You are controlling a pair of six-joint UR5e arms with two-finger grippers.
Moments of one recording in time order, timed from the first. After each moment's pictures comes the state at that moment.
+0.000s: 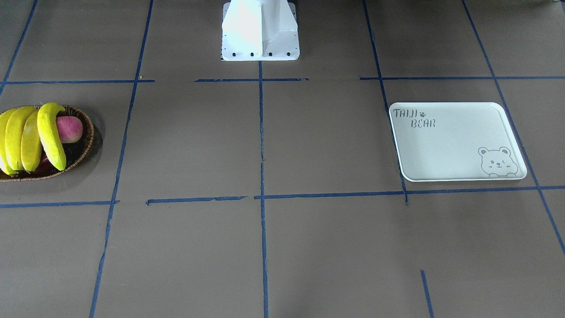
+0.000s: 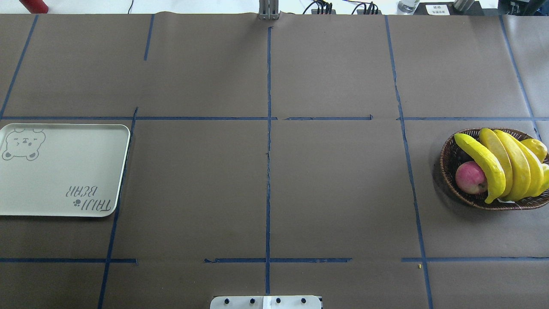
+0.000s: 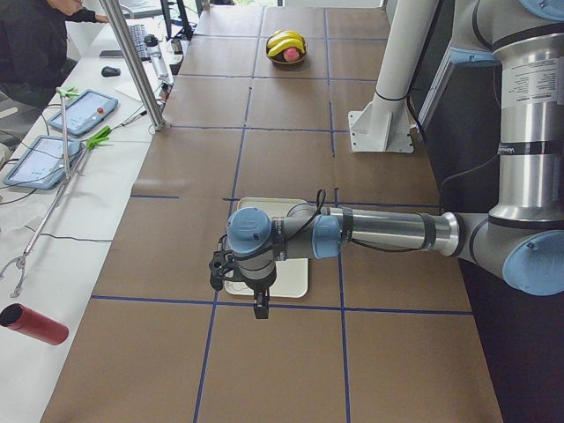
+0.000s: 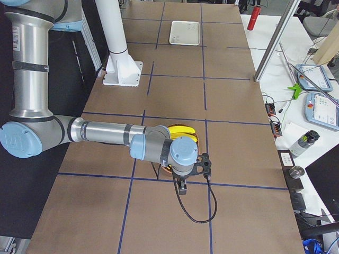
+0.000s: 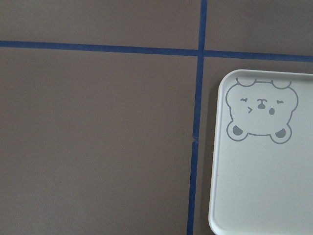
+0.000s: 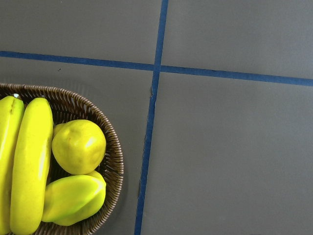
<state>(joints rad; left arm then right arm) -1.60 -1.47 -1.73 -1.45 -2.35 0.02 1.68 -1.66 1.64 -1.65 2.43 -0.27</state>
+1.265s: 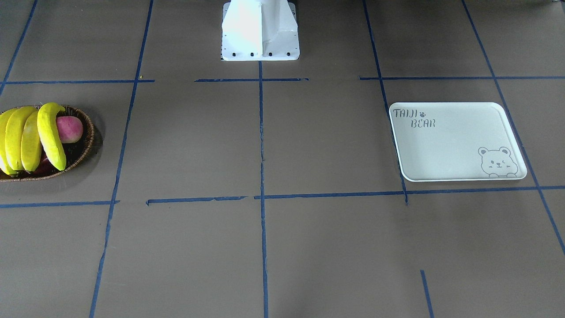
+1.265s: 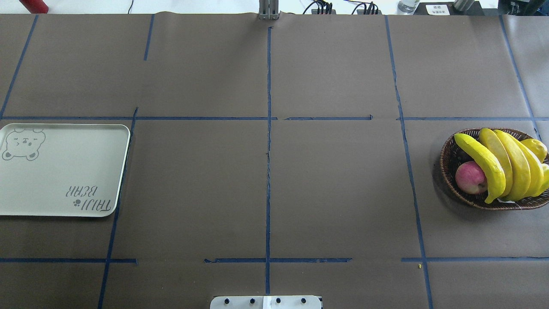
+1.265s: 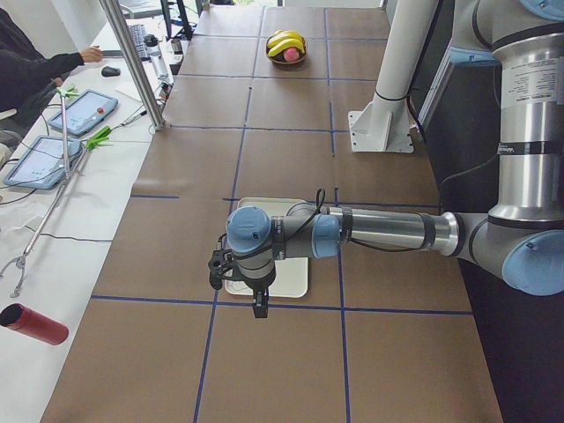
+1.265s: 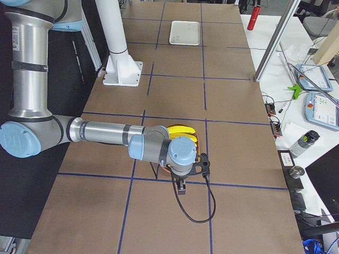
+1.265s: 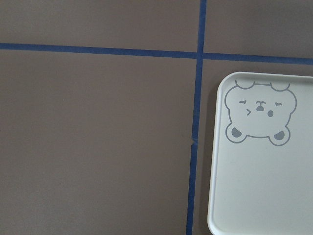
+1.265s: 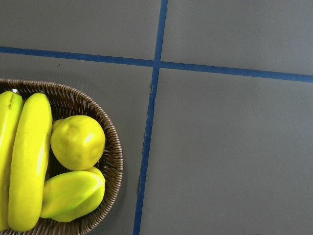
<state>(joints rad) -1.60 -1.47 -1.73 -1.45 -2.35 0.02 1.68 -1.67 1.64 -1.65 2.43 -0.27</state>
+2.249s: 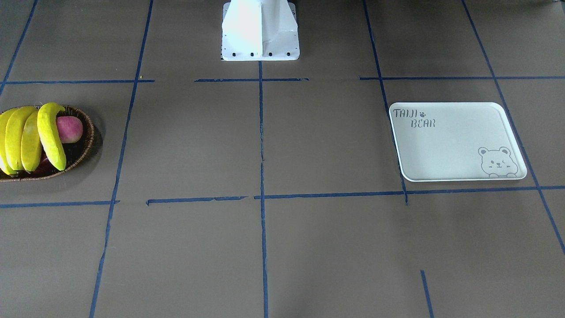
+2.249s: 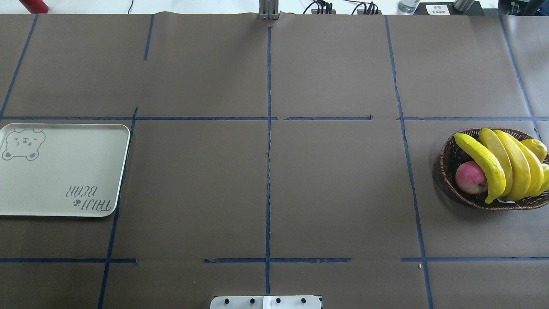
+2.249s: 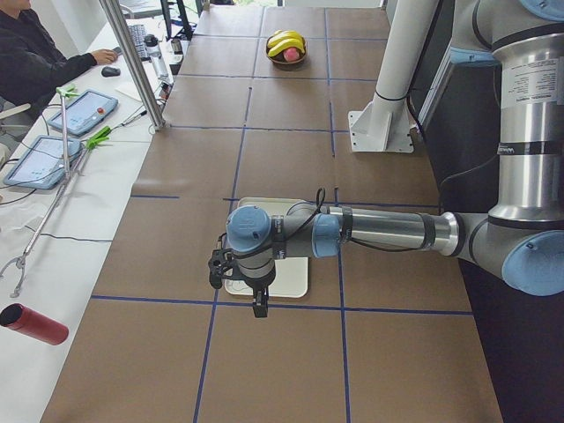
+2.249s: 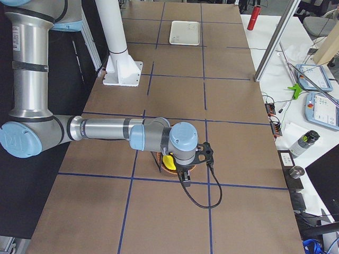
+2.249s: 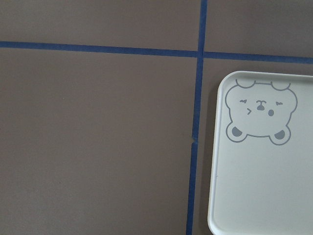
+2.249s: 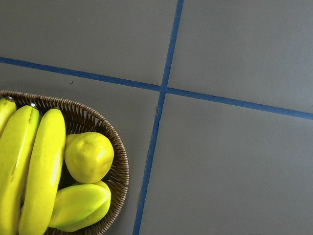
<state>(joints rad) -1.60 -1.47 -1.73 -1.45 -2.35 0.02 1.67 -1.66 1.74 -1.65 2.36 -0.25</state>
